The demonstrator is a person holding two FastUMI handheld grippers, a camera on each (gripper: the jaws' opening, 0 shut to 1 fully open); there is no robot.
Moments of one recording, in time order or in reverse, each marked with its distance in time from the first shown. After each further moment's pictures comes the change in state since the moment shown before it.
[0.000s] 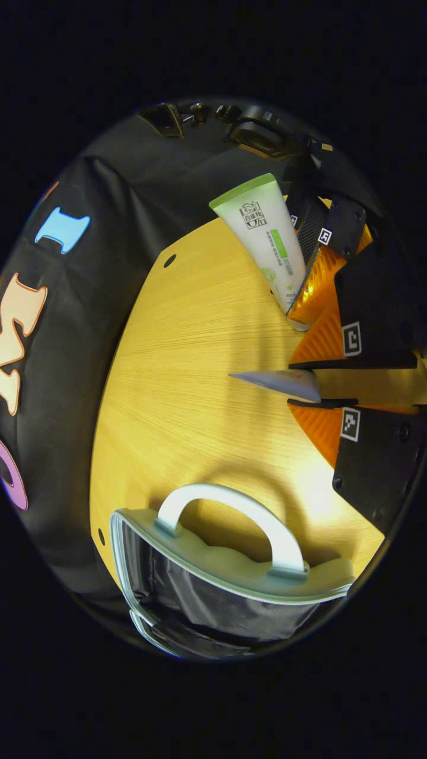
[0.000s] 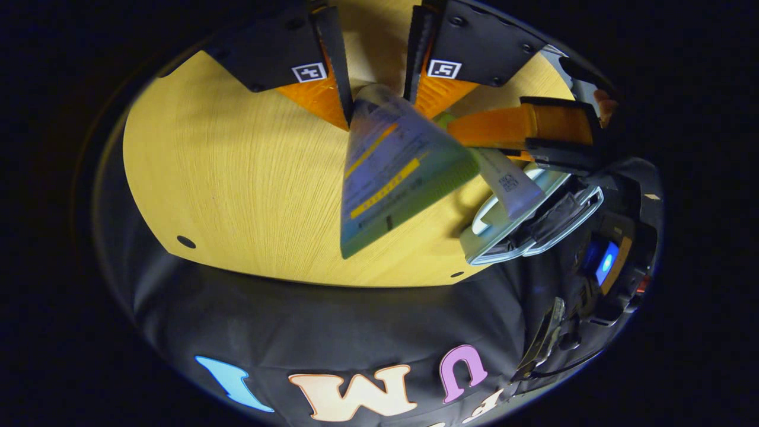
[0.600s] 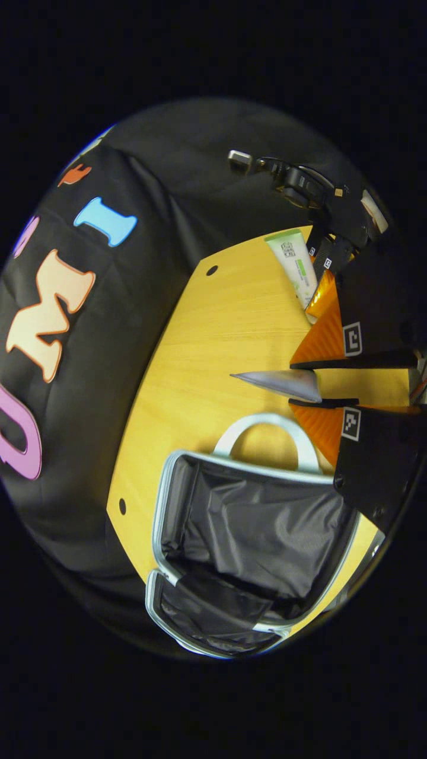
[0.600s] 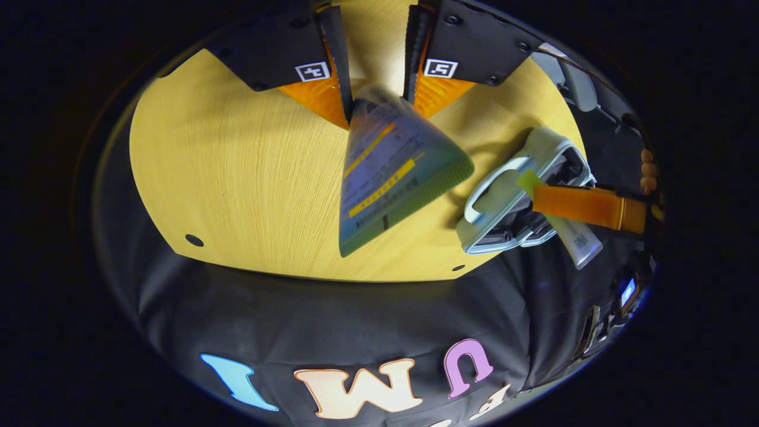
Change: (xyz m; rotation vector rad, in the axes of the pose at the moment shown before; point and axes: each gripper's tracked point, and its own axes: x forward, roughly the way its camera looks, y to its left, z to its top) left arm -0.116 0.055 0.073 -0.093 -0.103 -0.034; right arm -0.030 0.015 0.020 0.046 0.002 -0.016
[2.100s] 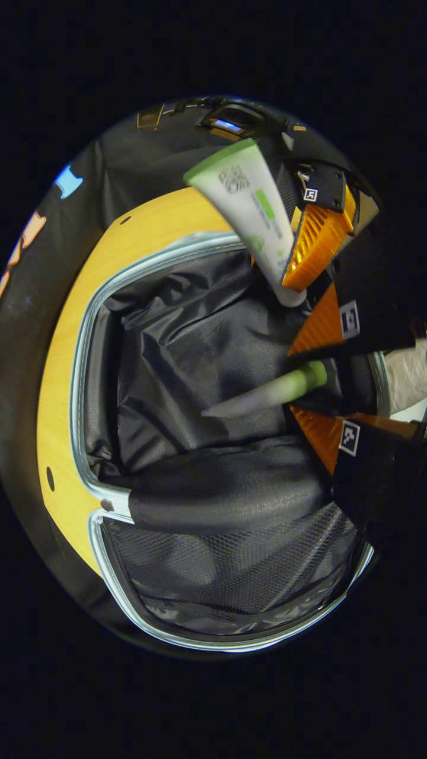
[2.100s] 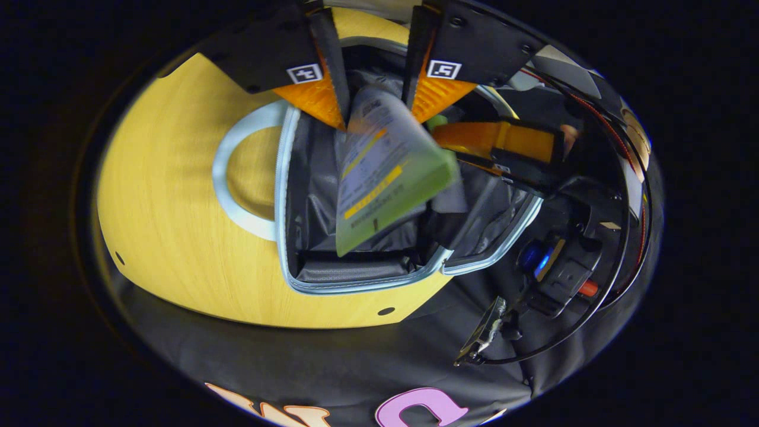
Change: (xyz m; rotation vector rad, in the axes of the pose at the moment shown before) left arm -0.010 0.230 -0.028 0.172 0.588 -0.008; right arm 0.087 0.294 0.003 0.100 0.252 0.118
